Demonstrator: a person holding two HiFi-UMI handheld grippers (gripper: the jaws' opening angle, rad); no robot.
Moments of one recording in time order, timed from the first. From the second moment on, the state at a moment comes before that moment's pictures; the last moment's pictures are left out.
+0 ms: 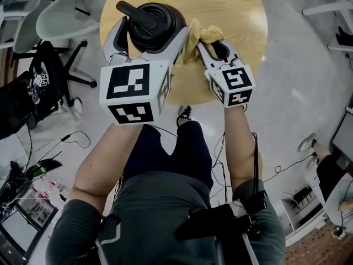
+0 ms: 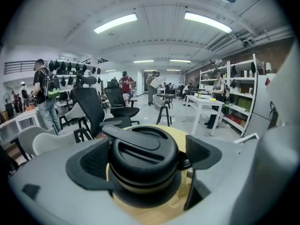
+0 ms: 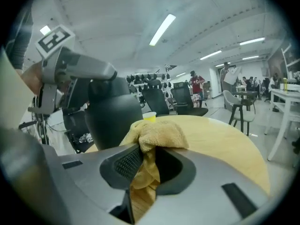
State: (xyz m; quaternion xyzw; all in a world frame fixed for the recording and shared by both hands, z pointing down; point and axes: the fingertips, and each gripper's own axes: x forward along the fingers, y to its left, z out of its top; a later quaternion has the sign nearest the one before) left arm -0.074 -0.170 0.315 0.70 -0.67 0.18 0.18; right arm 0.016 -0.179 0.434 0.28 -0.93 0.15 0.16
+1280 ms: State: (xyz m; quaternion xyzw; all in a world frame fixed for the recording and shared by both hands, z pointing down) left arm -0.084 -0.162 0.318 0.78 -0.55 0.25 0.17; right arm -0.017 -0.183 0.475 0.28 -0.93 0.13 0.22
